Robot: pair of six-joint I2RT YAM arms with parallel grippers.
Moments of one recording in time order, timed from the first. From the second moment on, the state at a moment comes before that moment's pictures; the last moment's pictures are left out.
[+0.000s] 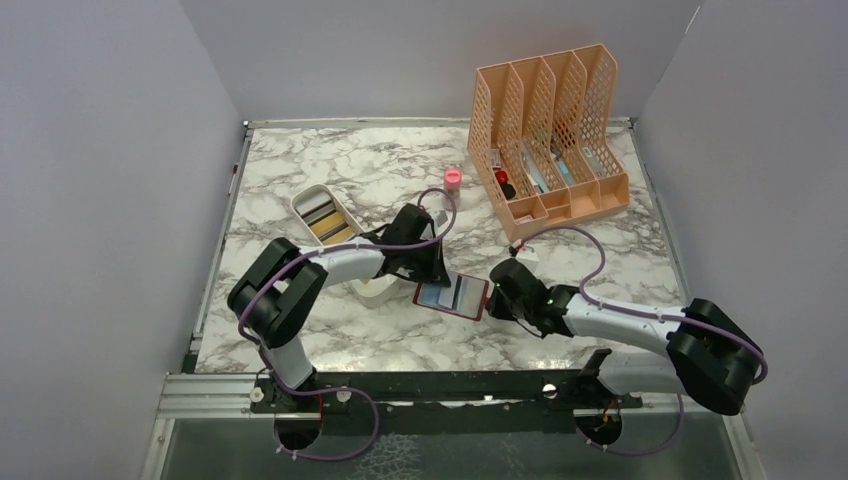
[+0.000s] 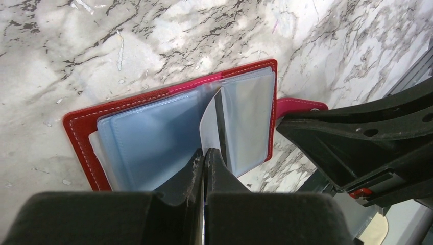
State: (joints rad) left arm -0.69 1.72 0.91 -0.07 0.40 -0.60; right arm 0.86 1.23 0.47 -0.16 0.28 0.89
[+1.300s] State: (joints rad) left arm -0.71 1.75 0.93 -0.06 0.40 -0.60; right arm 0.82 1.24 0.49 -0.16 0.27 0.86
